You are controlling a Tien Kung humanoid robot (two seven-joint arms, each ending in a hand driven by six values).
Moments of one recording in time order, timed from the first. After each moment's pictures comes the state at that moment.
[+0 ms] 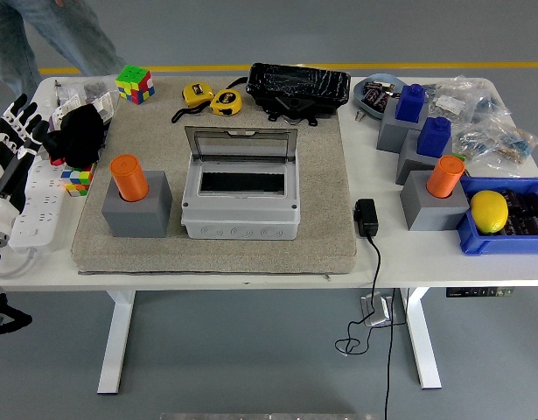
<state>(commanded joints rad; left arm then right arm) -0.13 0.21 -1.58 -1.26 1.19 -0.02 -0.27 0.15 -0.09 1.72 0.18 -1.24 -0.21 0.00</state>
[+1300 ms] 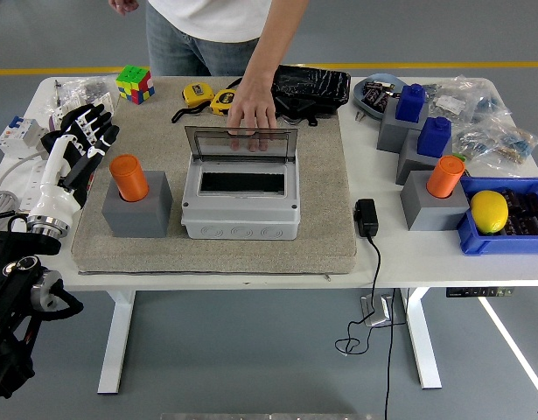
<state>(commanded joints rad) -0.28 0.13 -1.41 -1.06 1.13 -0.01 -0.32 0.15 -0.08 1.70 0.18 -1.24 -0.21 0.00</state>
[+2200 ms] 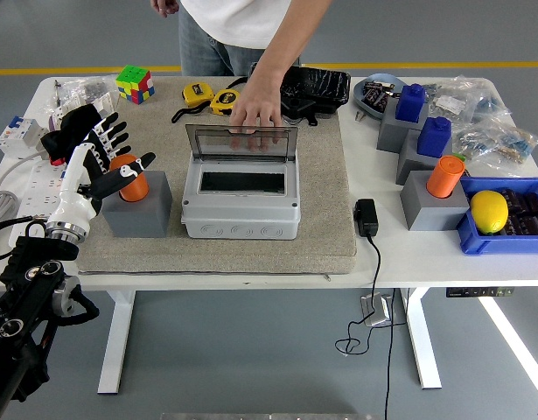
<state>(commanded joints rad) -0.29 0.08 -1.40 -1.02 1.22 0.04 -0.32 0.15 -0.08 1.70 0.18 -1.24 -0.21 -0.01</state>
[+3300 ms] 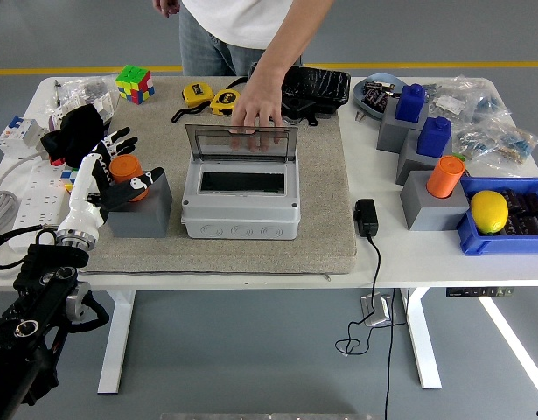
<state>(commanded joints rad) -0.29 0.06 -1.37 -0.96 1.22 0.09 -0.34 0.15 -0.08 1.70 0.18 -1.24 -0.21 -0.01</state>
